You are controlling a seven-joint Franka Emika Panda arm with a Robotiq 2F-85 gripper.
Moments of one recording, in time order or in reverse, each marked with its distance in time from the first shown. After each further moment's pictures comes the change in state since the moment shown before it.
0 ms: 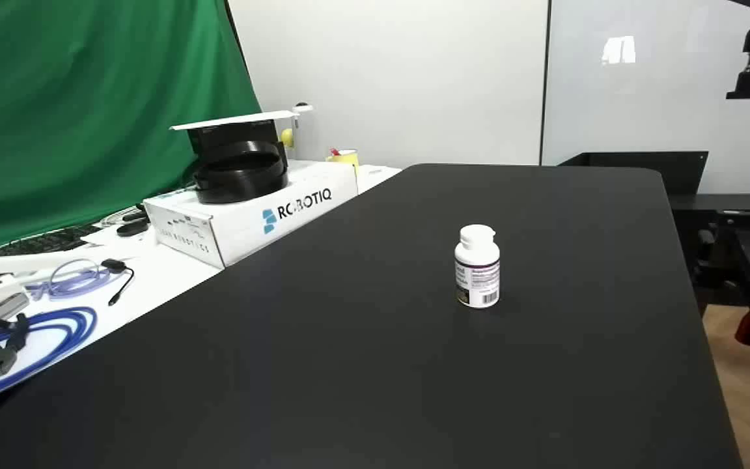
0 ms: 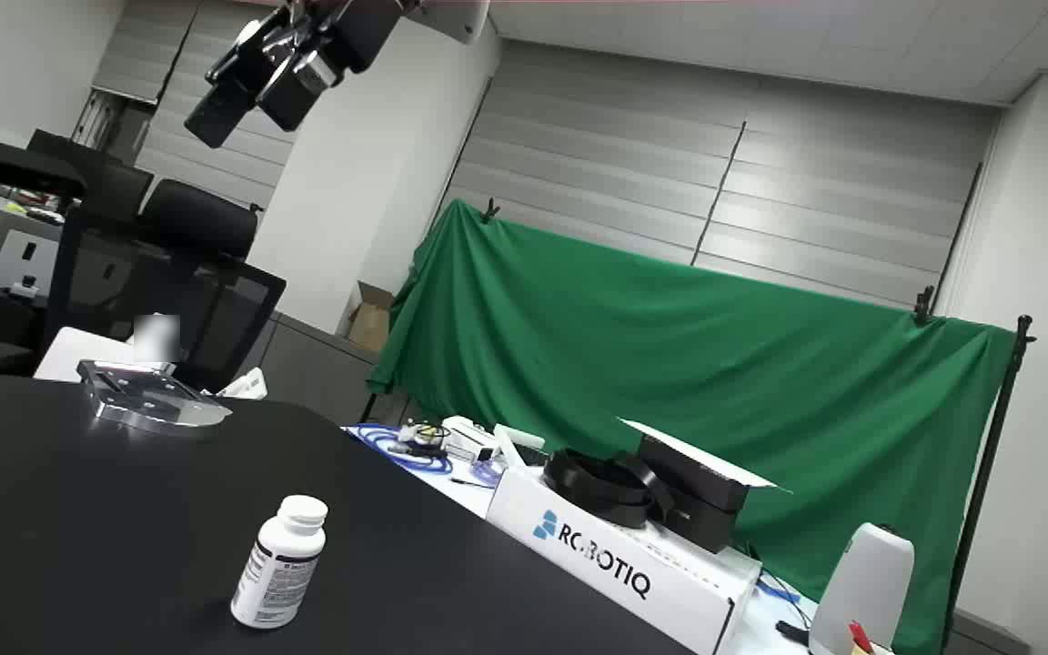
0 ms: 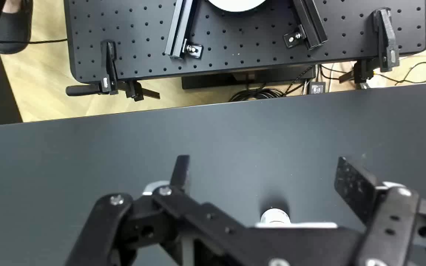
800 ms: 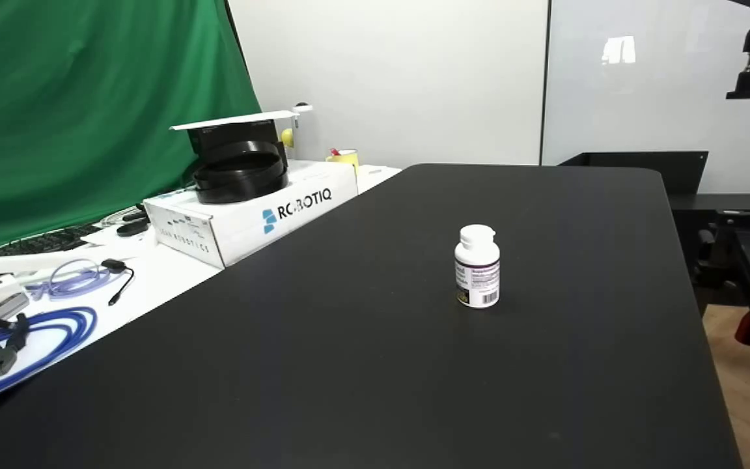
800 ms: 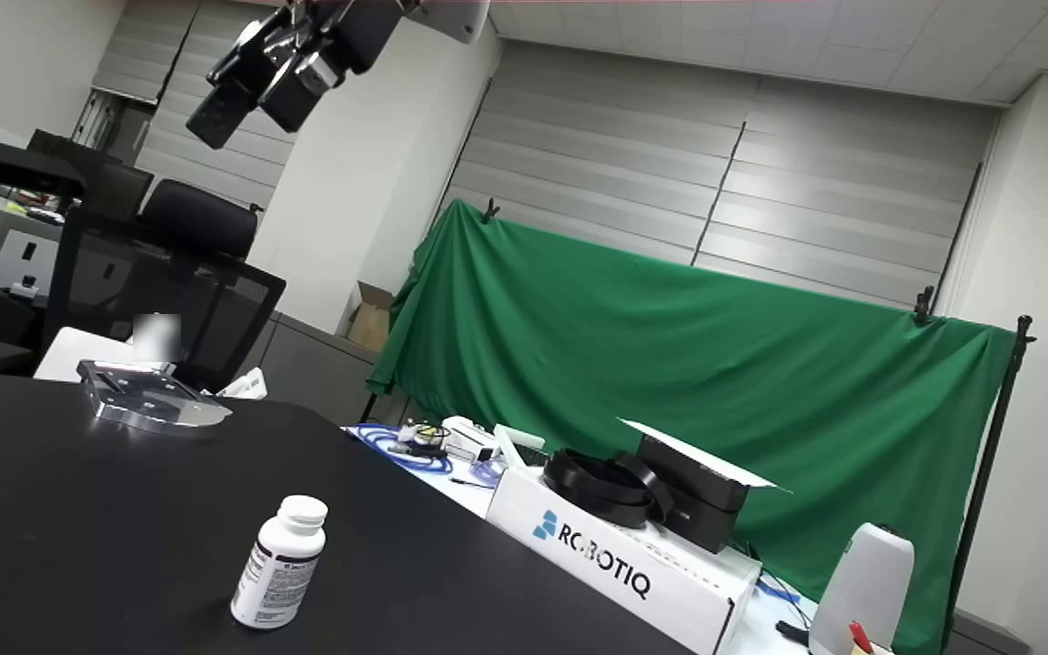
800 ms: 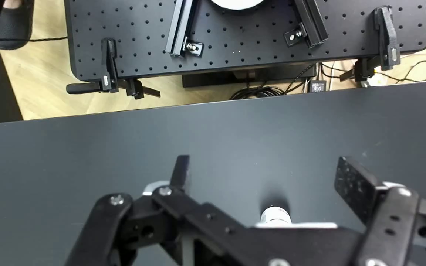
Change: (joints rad) arm 0.001 0.000 0.000 0.000 -0.003 0.006 0.000
